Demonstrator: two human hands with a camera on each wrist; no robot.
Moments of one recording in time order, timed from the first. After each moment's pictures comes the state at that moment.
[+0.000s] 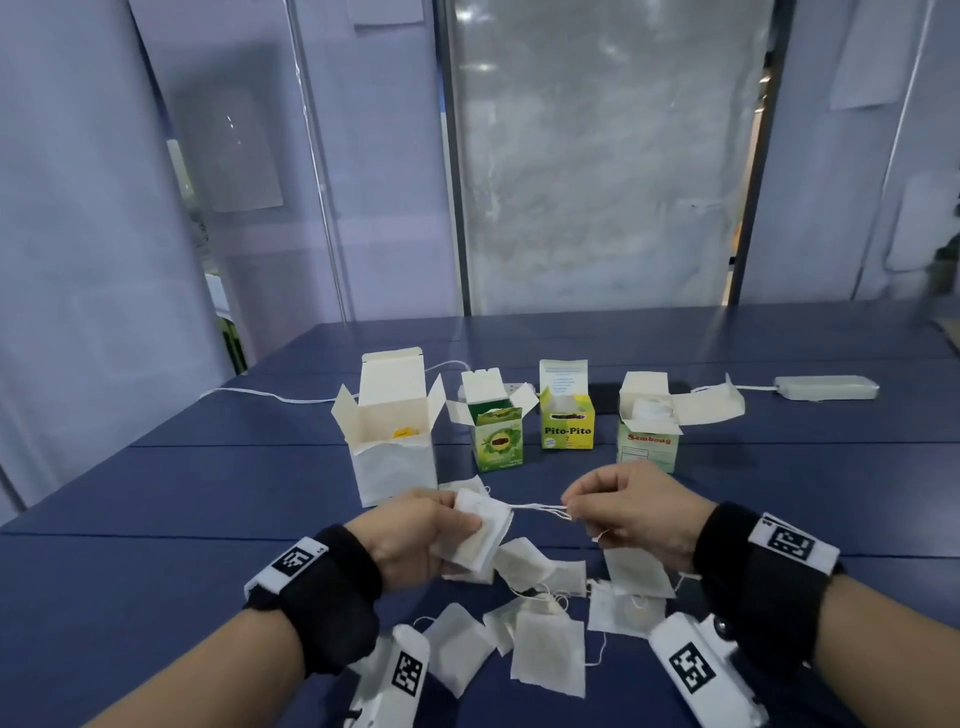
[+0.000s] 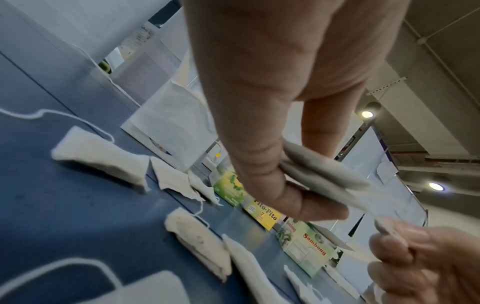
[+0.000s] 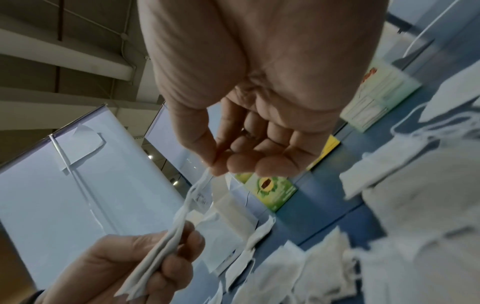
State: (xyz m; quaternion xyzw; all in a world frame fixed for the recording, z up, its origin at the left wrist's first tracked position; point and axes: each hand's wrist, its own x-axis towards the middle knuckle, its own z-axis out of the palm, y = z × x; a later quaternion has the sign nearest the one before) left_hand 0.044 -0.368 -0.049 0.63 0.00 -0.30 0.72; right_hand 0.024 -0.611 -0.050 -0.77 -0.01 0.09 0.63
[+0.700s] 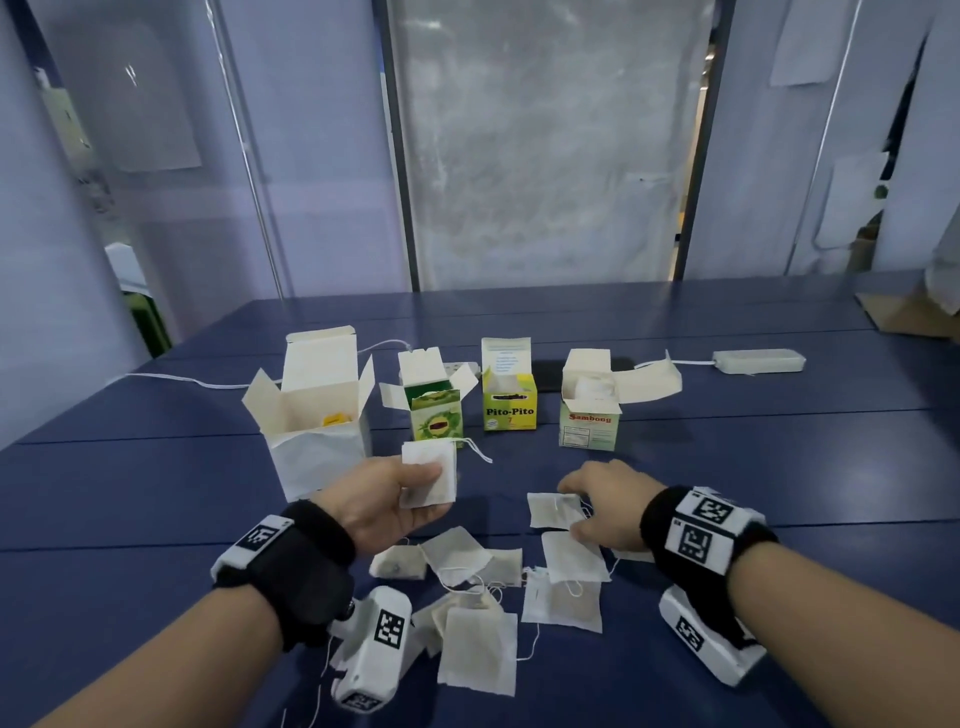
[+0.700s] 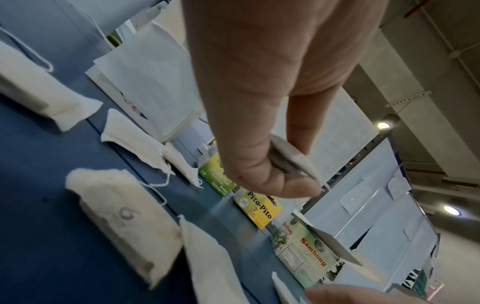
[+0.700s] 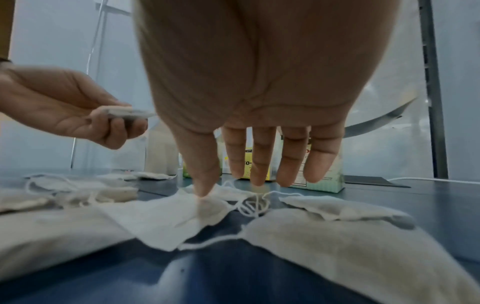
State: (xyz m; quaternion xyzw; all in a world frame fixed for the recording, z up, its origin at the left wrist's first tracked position) left_hand 0.079 -0.413 -0.057 0.57 0.06 -0.25 0.78; right_hand 0.050 -0.666 -0.075 -0.99 -0.04 0.11 0.07
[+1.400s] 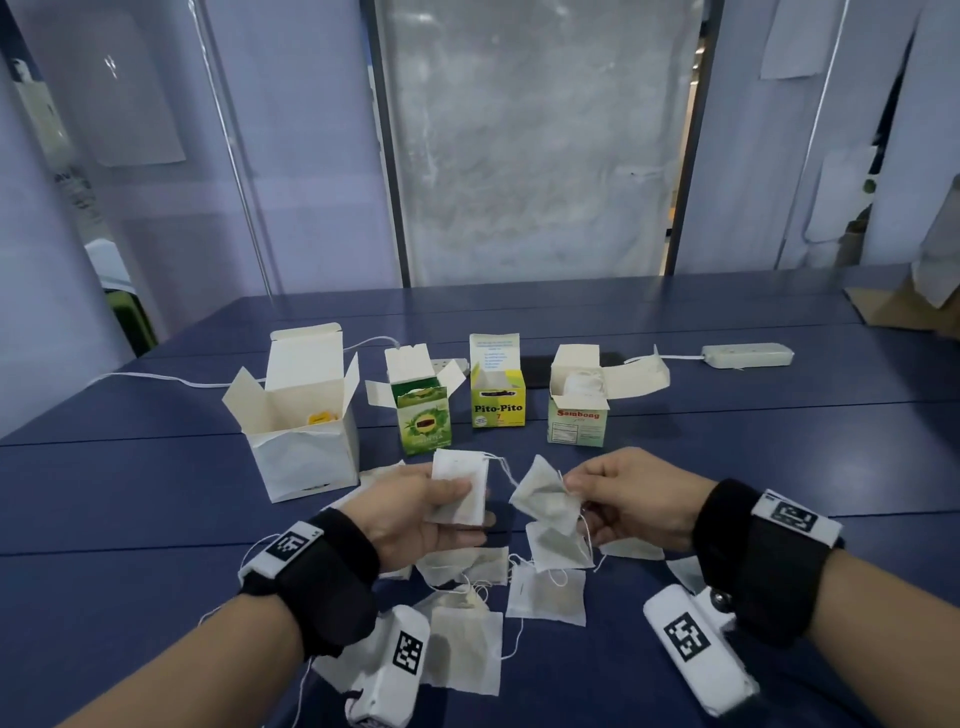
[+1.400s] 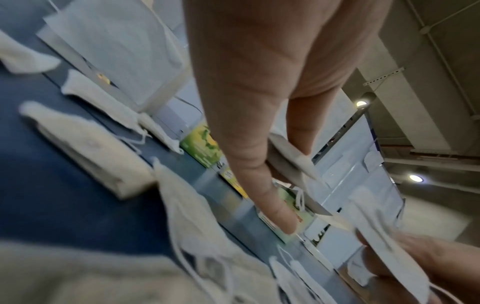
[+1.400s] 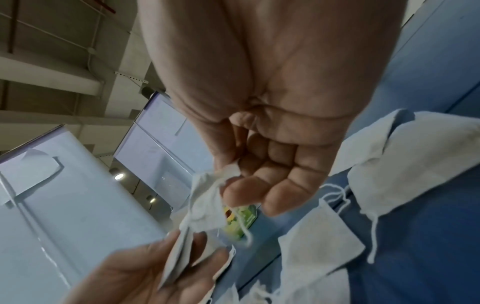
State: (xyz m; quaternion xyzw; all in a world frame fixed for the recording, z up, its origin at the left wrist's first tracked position) left_hand 0.072 -0.441 -0.070 0.61 0.00 -0.31 0.73; right_hand 0.023 -0.681 -0.060 -0.75 0.04 0.17 0.64
